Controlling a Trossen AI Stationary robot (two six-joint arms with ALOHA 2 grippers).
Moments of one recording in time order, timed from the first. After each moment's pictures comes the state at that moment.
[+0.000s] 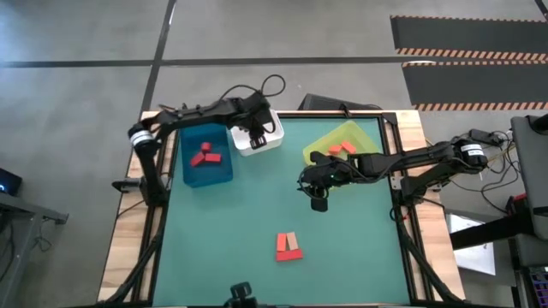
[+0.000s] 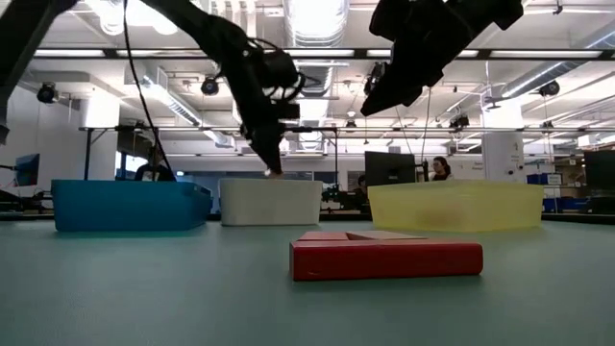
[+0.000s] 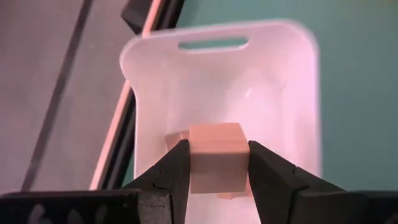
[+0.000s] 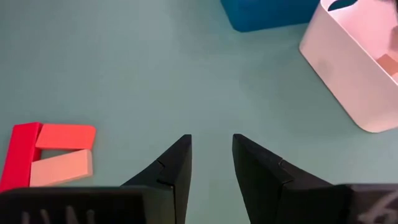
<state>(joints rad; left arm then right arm) 0.54 1.82 1.45 -0.65 -0.14 0.29 0.01 1.40 0.93 -0.24 0.02 0.01</state>
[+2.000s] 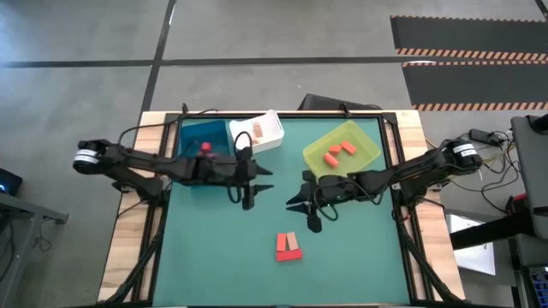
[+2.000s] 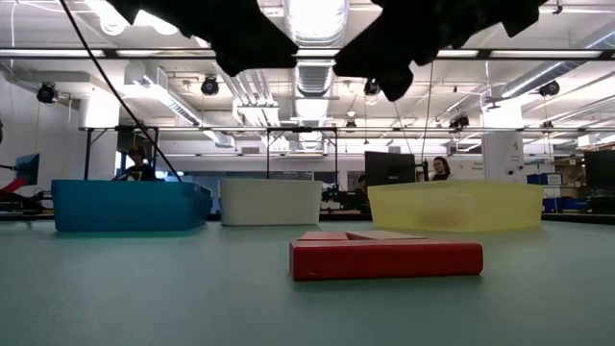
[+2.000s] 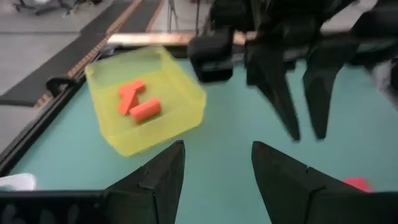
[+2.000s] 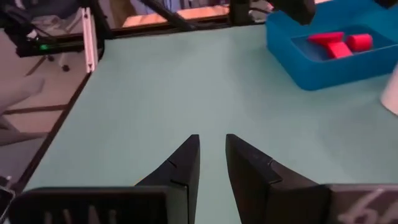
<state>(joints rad) -0.05 1.30 0.87 0.07 -0.14 -0.02 0.17 1.46 0.82 0.22 0.03 0.19</state>
